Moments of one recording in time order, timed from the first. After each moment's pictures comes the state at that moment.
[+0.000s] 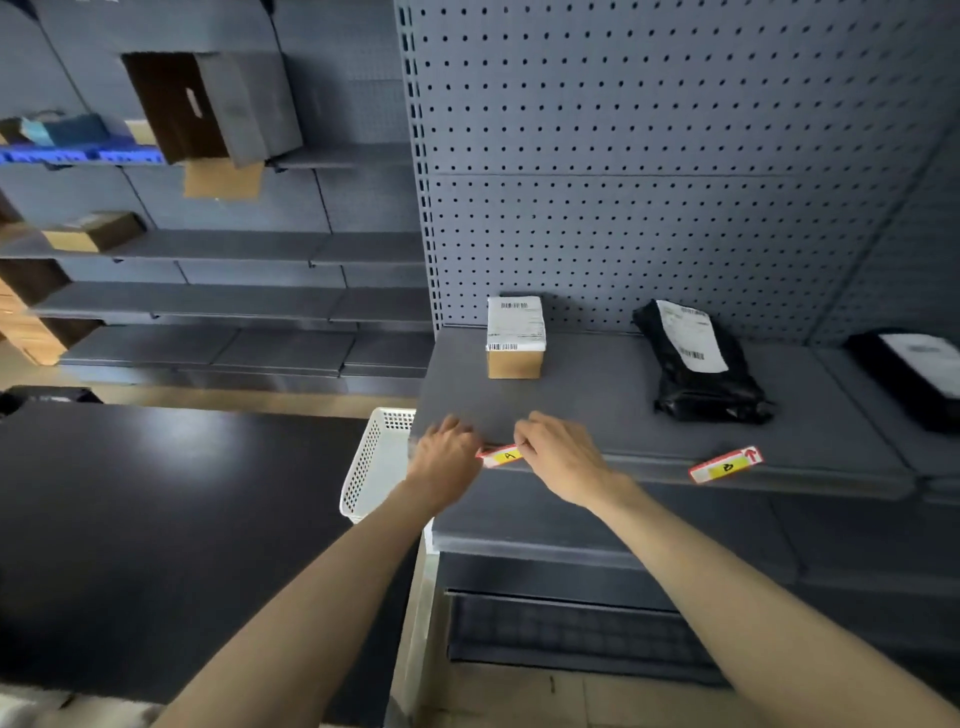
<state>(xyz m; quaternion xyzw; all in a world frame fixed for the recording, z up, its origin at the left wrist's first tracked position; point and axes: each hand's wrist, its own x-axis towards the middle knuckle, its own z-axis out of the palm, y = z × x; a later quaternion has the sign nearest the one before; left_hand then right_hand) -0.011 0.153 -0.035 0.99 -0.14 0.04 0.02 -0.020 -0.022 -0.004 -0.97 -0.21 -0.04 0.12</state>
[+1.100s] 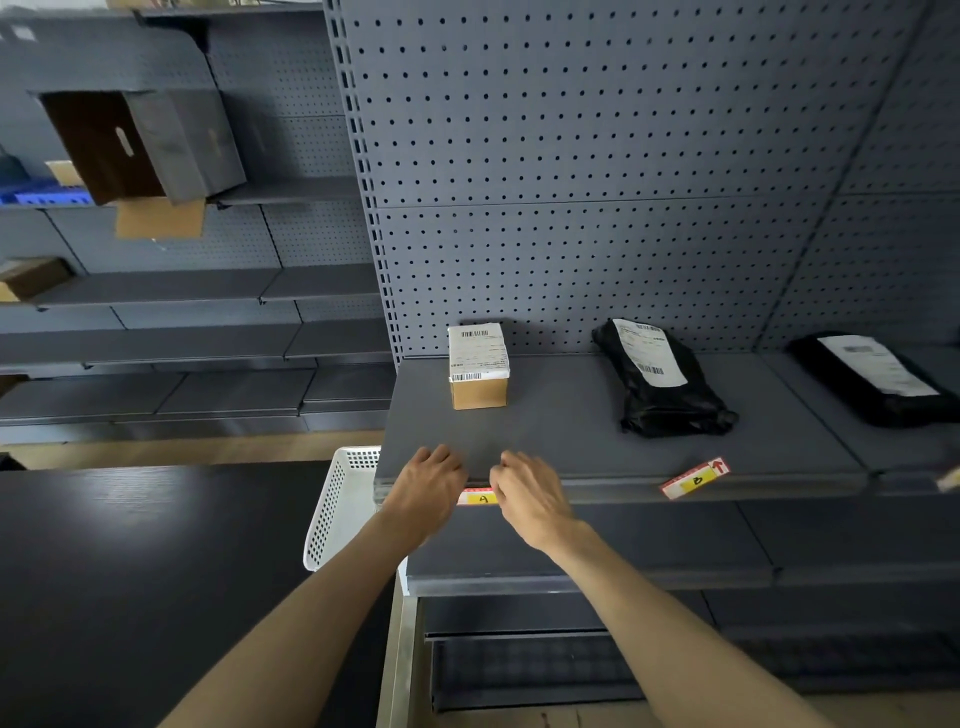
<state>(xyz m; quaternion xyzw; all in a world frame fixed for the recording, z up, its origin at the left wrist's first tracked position) 0.003 0.150 -0.034 0.94 -0.31 0.08 -0.11 -0.016 -0.014 -0.041 -0.98 -0.16 -0.09 0.08</state>
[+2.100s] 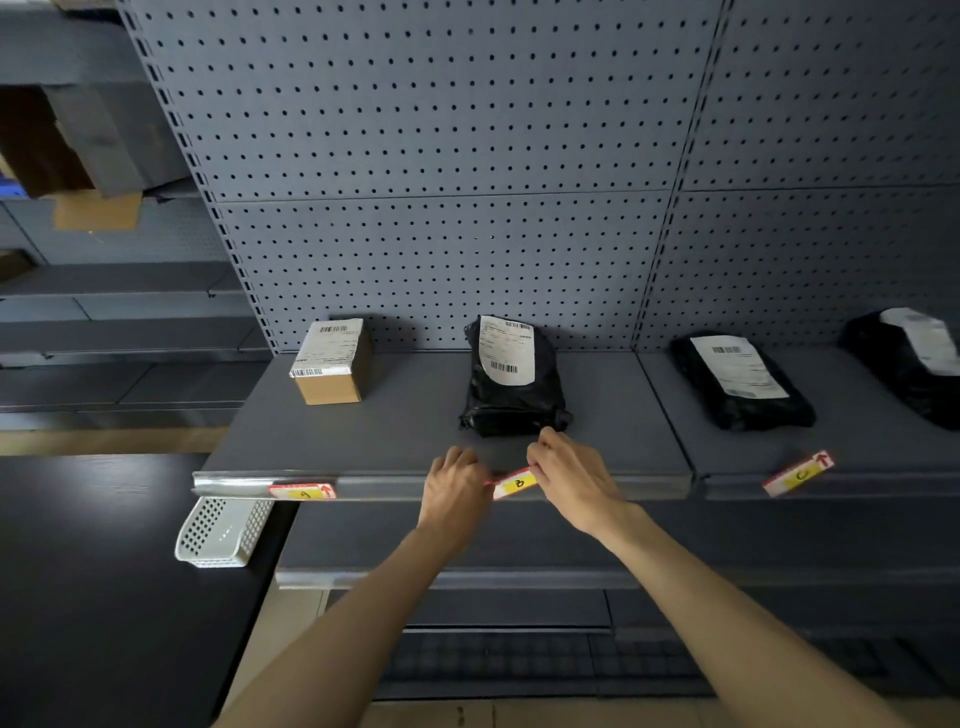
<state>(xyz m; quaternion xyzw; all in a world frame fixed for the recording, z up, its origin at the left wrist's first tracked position) -0.026 -0.138 -0.059 0.97 -0.17 0.12 0.09 -0.036 -0.312 -0.019 -0.98 -0.17 -0.09 0.06</state>
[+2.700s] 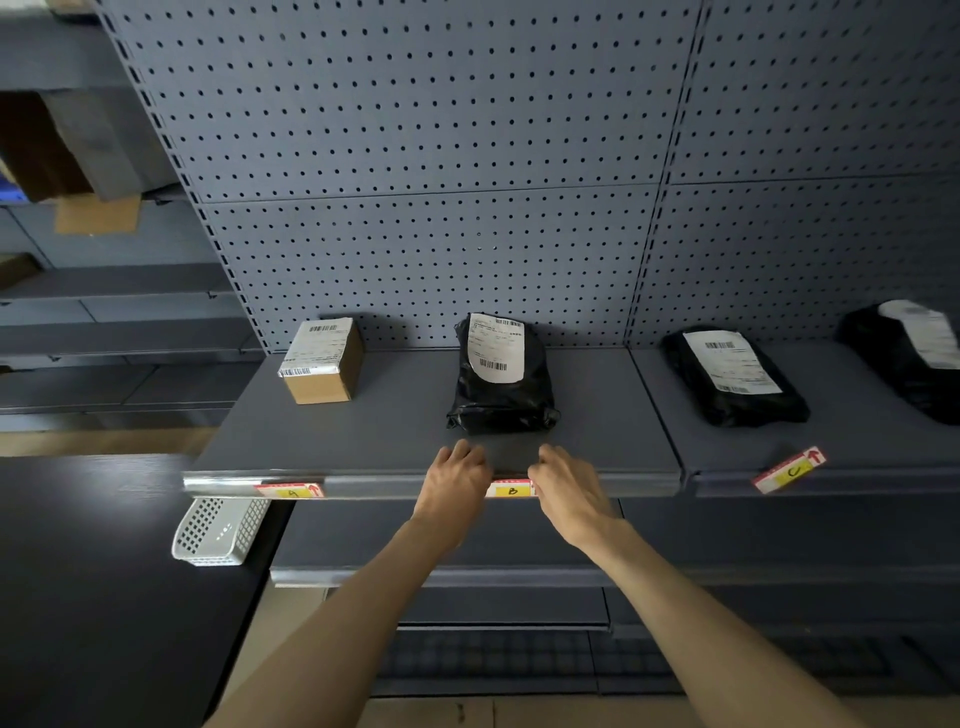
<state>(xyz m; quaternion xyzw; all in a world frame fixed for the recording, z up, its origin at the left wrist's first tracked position) -0.025 -0.154 -0.053 0.97 -0.23 0.09 -0.05 -0.039 -0.325 -0.046 -0.99 -0.14 -0.05 0.02</state>
